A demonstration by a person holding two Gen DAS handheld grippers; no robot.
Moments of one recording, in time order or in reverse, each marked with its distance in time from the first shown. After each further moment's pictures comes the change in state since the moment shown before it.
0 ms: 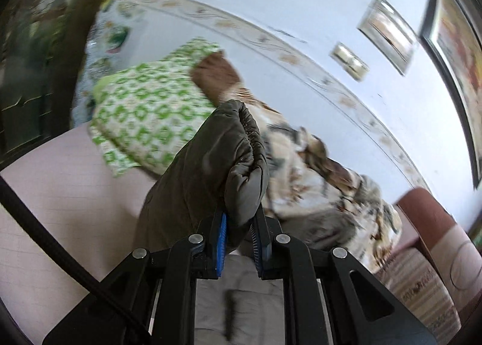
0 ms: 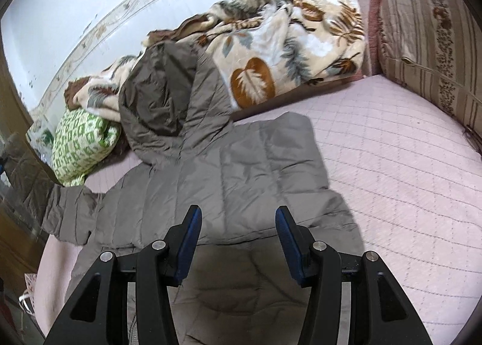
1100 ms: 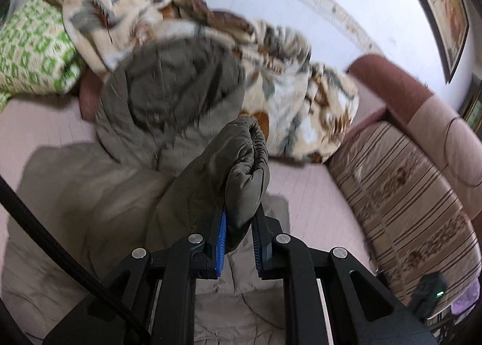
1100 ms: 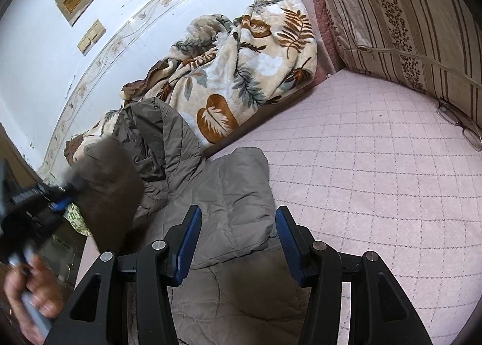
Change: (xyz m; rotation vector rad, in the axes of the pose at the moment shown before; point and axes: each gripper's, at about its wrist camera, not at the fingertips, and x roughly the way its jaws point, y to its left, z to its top) left arm 0.136 -0.243 -0.235 0.237 0.434 -0.170; right arm -0.042 -0.088 0.024 0.212 -0.078 0.061
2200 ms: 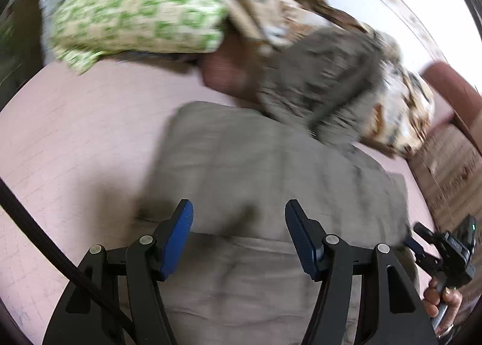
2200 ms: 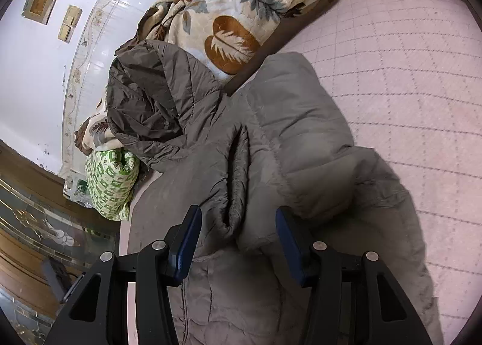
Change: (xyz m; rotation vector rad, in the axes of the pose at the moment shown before) left arm -0.069 0.232 -0.038 -0.104 0.006 0.264; right arm 0.110 0.021 -0.038 0.178 0.265 0.175
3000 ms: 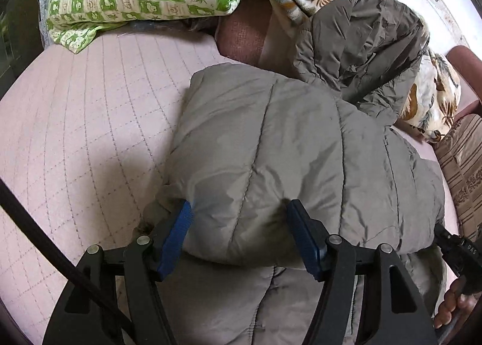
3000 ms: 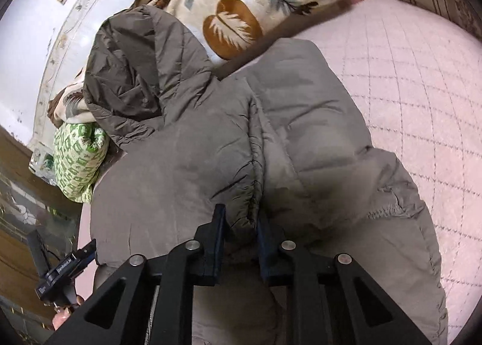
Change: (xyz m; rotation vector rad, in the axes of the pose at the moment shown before) left arm 0.064 0.010 0.001 0.038 0.121 0.079; right arm 0.032 0.015 -0.005 -0.121 0.014 -0.175
